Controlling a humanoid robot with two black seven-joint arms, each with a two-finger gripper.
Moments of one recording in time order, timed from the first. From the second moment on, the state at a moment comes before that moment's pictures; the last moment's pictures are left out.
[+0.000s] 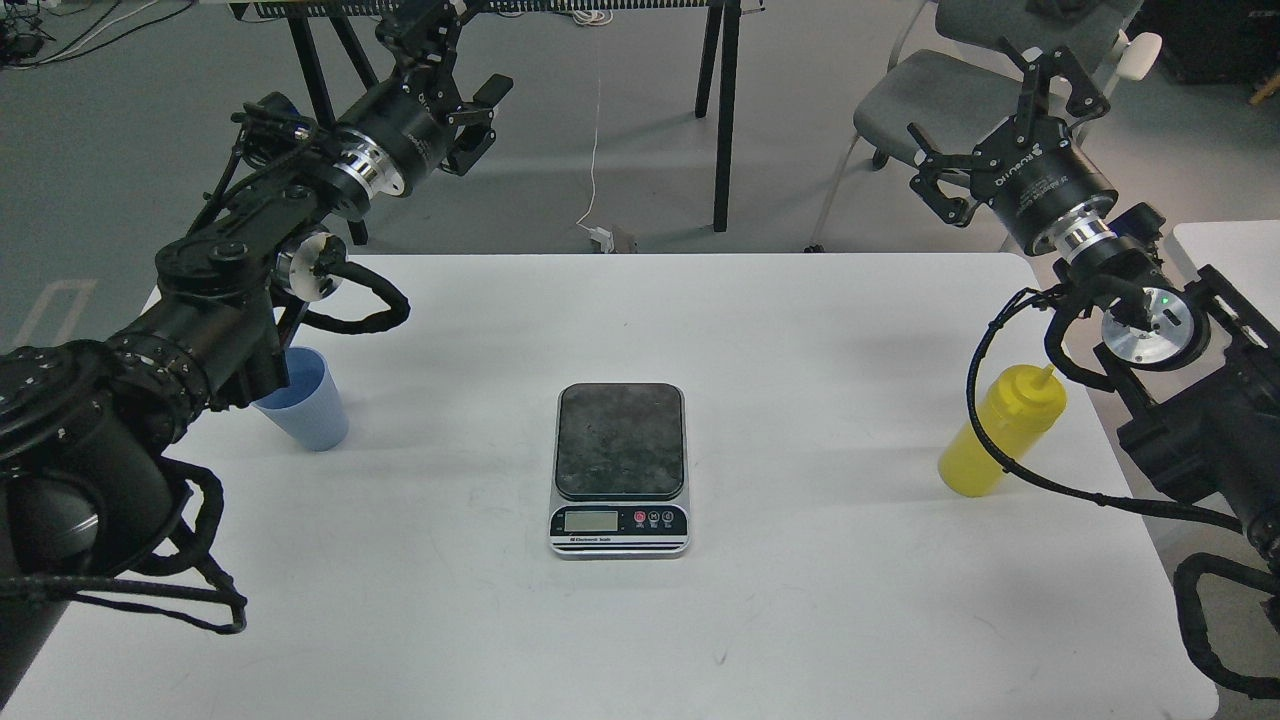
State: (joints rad) left arm -1.15 0.08 -0.40 -0.20 0.27 -0.49 -0.49; right arm 0.77 -0.30 1.07 0.69 -0.14 0.49 0.07
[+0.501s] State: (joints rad) left arm -1.17 0.09 -0.32 -0.23 0.29 -0.49 -0.49; right arm 0.76 -0.30 1.07 0.69 -0.14 0.49 0.07
